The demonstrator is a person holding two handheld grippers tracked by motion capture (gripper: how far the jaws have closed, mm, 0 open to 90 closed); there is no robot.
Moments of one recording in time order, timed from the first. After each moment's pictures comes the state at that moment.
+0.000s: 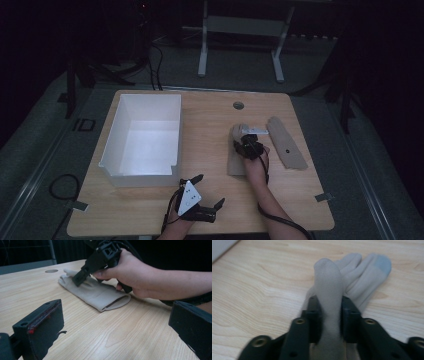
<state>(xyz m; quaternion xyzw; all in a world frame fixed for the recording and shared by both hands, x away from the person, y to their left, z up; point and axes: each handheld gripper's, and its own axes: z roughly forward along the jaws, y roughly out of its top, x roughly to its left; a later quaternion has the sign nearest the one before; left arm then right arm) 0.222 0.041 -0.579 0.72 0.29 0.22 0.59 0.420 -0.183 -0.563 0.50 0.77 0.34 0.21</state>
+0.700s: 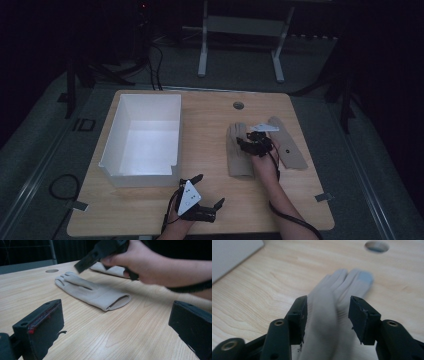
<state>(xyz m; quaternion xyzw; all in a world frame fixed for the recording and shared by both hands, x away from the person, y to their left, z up) 0.222 0.041 -0.579 0.71 0.30 0.22 0.60 0.417 -0.207 -0.532 0.45 0.78 0.38 0.22</state>
